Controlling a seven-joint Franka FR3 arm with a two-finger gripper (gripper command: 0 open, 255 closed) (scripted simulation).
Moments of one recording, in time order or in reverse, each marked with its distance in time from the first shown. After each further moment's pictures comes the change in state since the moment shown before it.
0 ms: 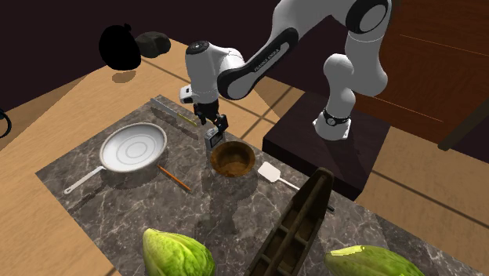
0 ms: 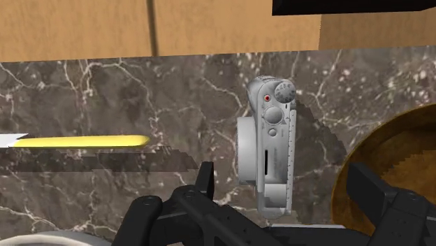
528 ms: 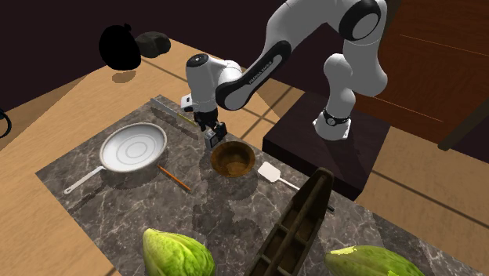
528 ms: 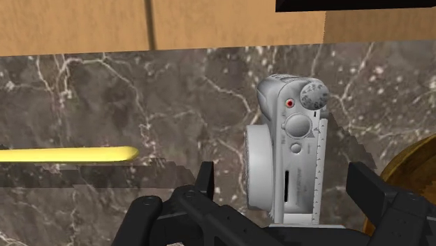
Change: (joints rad) arm -0.020 0.075 0.015 -0.009 0.045 0.076 -0.035
